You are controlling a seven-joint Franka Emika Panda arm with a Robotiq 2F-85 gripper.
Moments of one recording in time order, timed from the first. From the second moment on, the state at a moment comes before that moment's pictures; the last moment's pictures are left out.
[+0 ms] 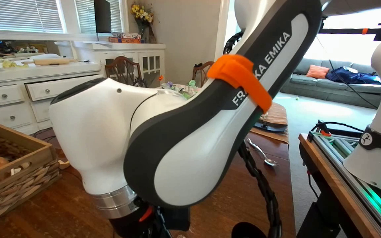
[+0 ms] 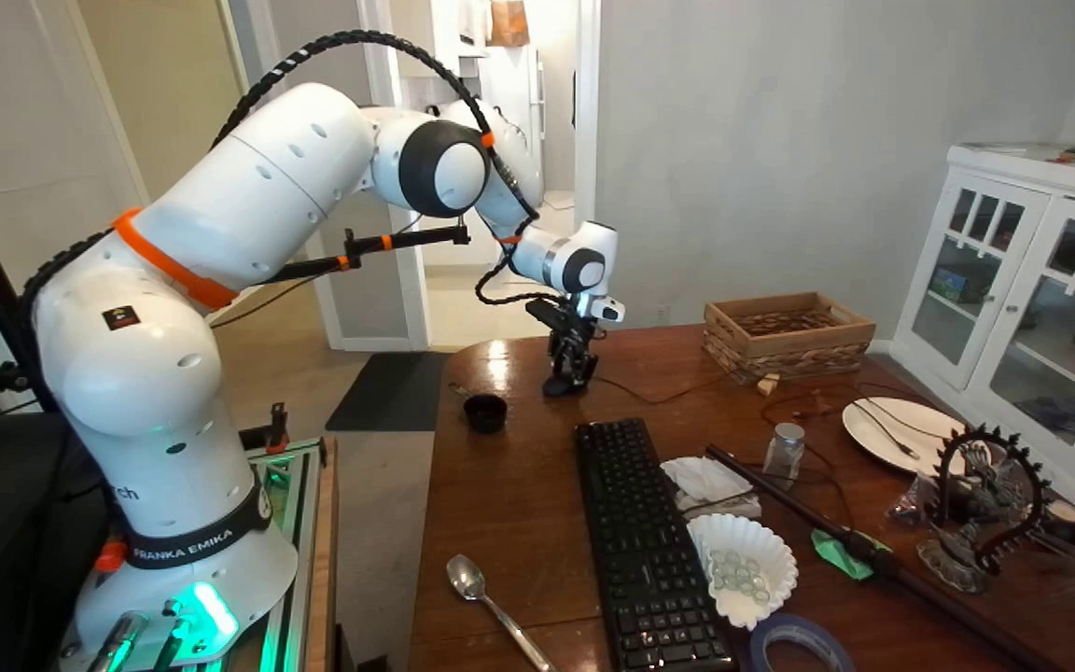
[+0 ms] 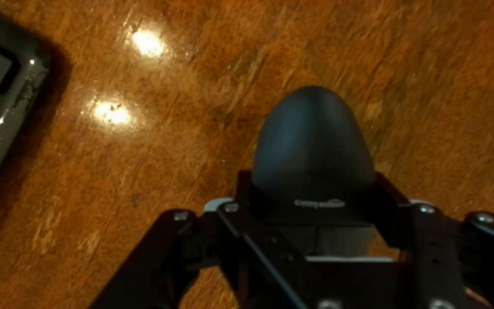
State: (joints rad) arm 0.45 0.93 0.10 -1.44 -0.03 2.17 0.27
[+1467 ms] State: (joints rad) arm 0.34 0.90 0.09 -1.53 0.00 2.31 0.31
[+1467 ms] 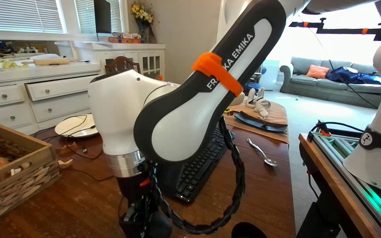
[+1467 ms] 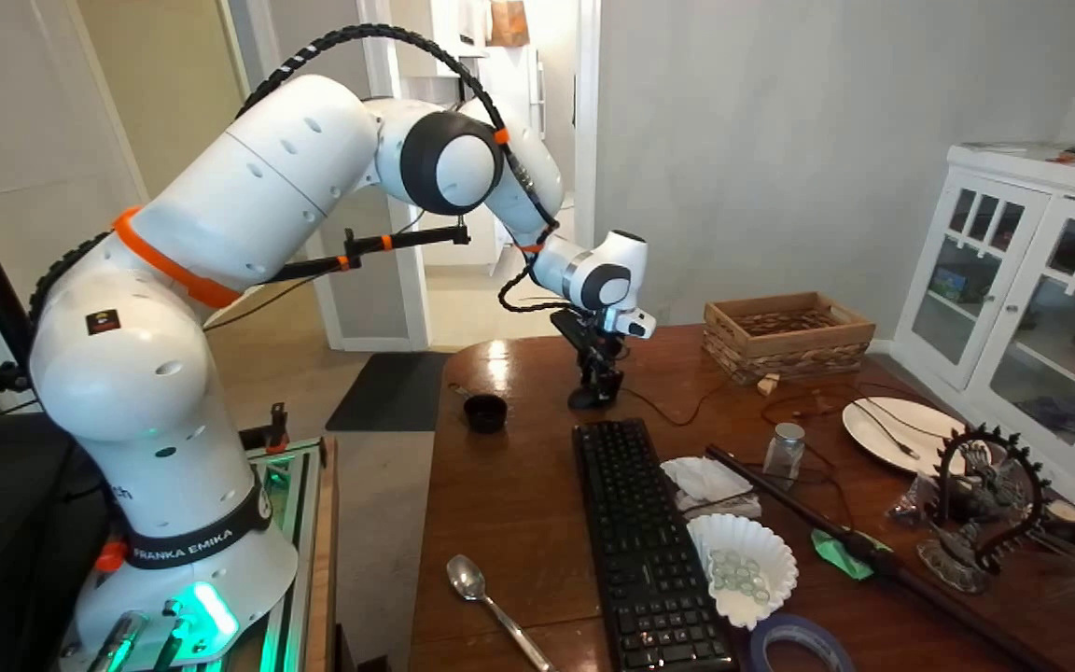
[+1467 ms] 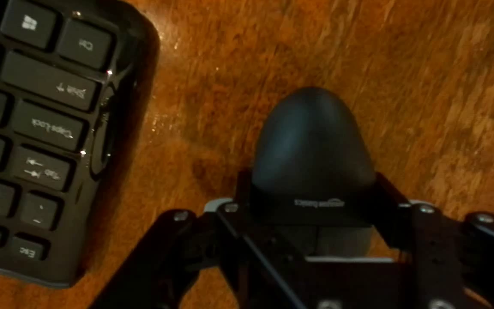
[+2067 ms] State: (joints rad) arm 0.29 0.80 0.08 -1.72 0.06 2.42 0.33
